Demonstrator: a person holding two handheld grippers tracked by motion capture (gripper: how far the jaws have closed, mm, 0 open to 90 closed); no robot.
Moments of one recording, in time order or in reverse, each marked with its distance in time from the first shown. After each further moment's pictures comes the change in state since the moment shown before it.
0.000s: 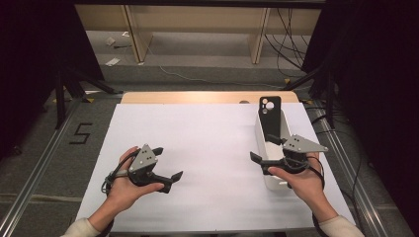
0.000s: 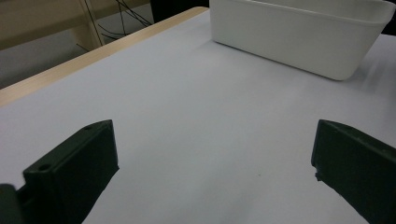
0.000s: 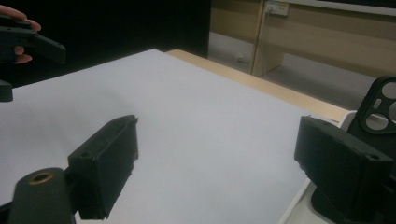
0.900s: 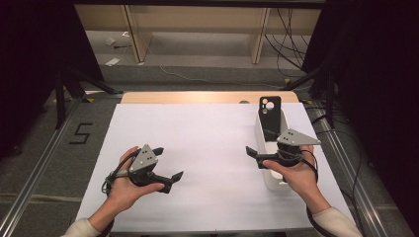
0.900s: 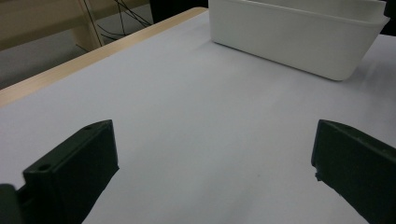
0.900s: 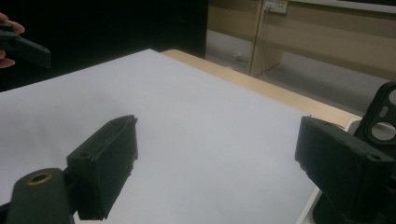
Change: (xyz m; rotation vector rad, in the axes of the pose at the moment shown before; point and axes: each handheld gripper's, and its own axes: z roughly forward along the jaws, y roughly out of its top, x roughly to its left) left arm -0.001 0.000 0.000 -0.002 -0.001 0.003; right arm -0.005 0.007 0.018 0.007 -0.008 0.004
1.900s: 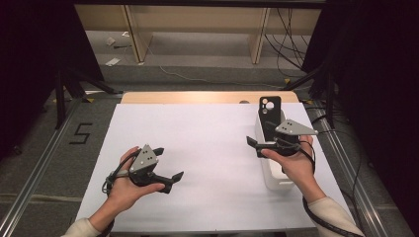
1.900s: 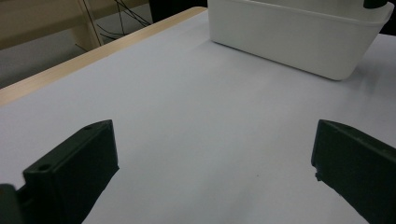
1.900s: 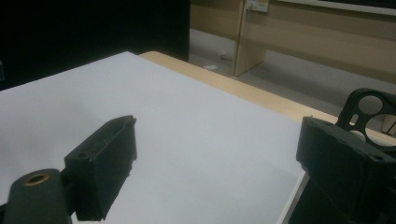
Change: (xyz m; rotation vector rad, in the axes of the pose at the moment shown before) left arm -0.001 0.000 0.001 0.003 -0.003 0.000; right arm -0.017 0.010 0.015 0.008 -0.064 0.010
